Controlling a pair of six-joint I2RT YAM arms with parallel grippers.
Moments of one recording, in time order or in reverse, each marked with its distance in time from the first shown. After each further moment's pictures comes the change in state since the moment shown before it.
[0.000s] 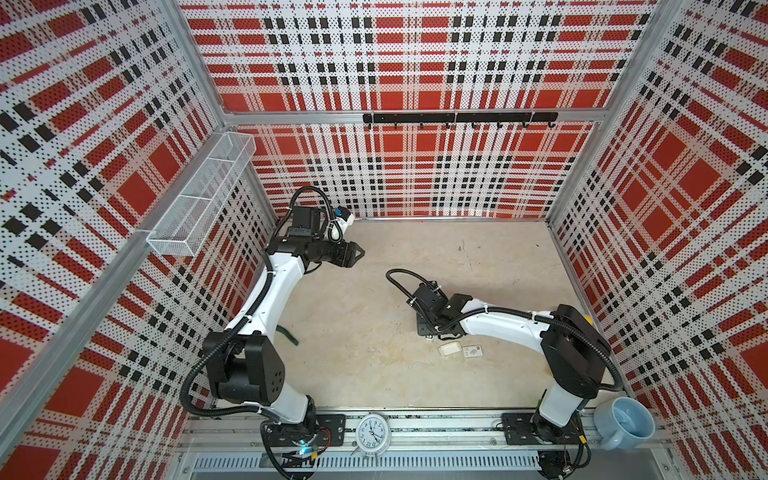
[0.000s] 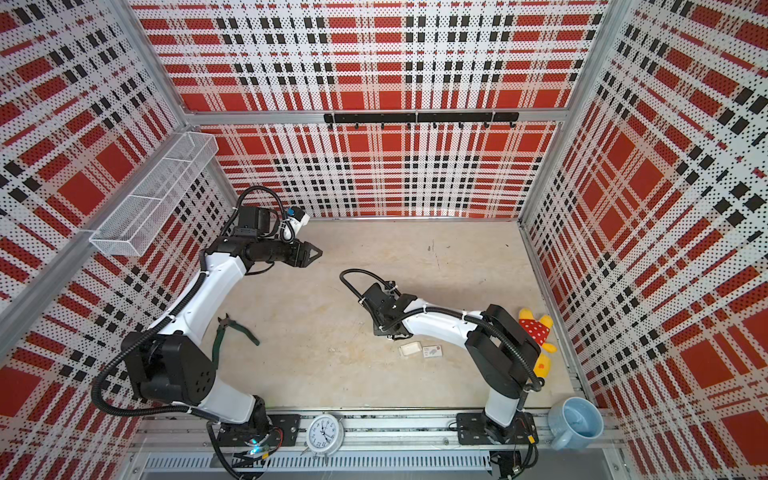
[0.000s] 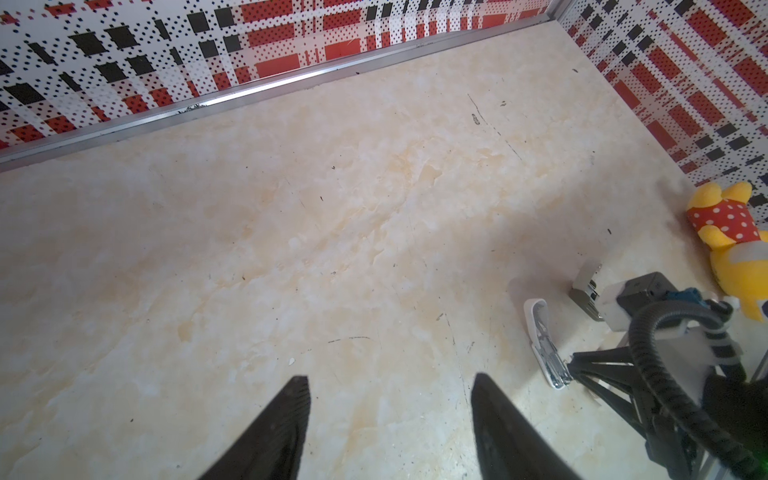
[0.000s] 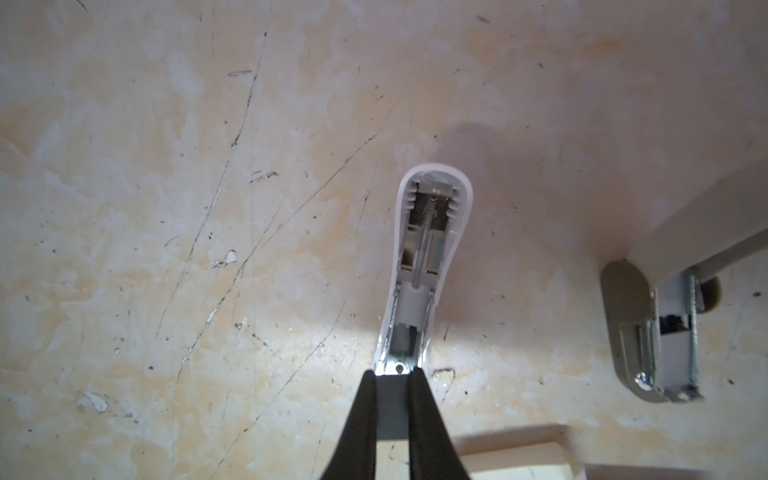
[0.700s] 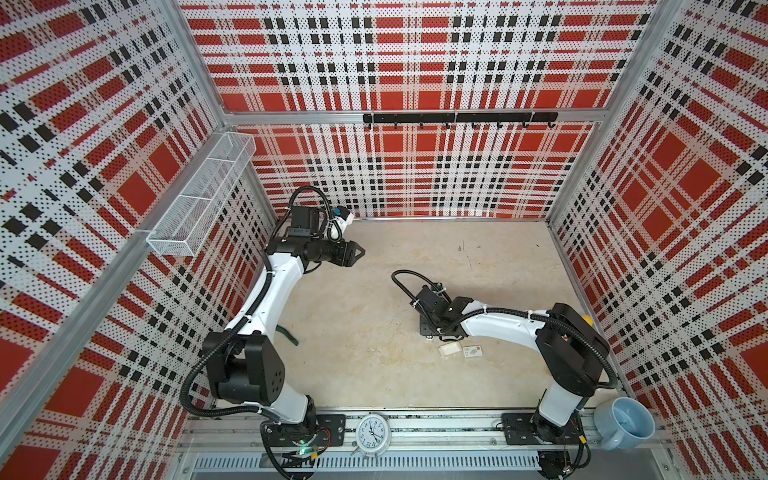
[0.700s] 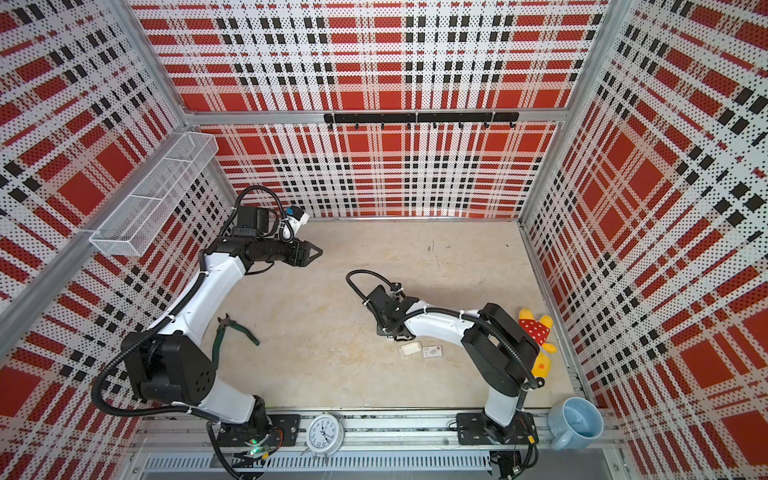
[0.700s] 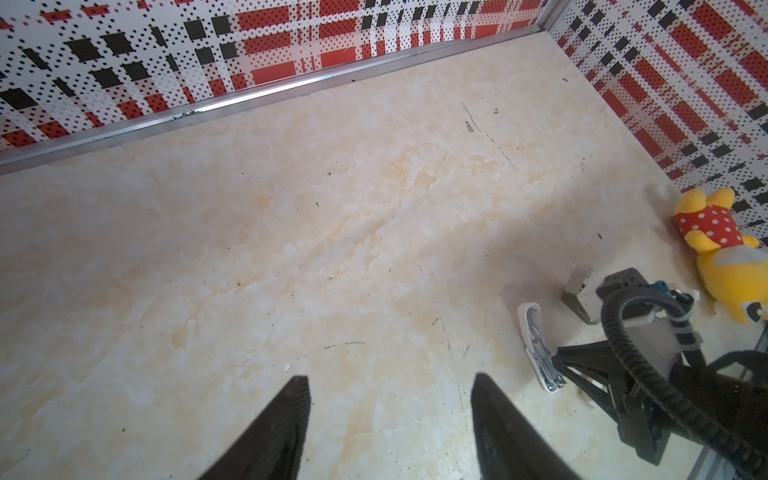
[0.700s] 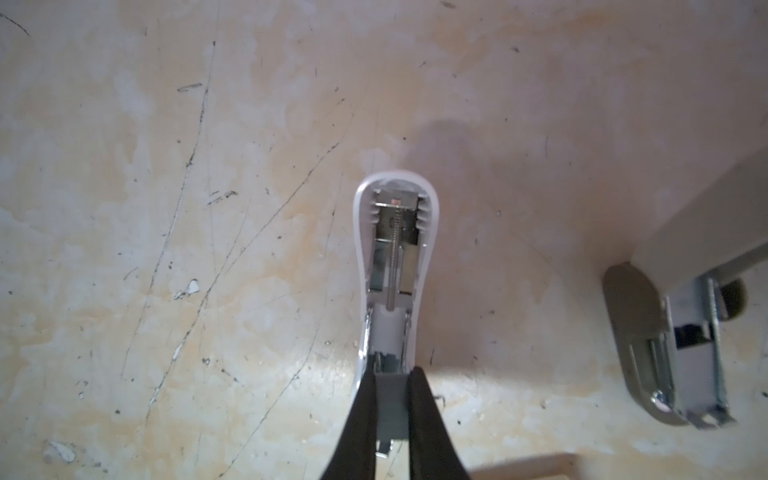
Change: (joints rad) left arm 0.013 0.000 -0.002 0.010 0.027 -0.005; right arm -0.016 0.009 -0.059 0.078 0.007 0.041
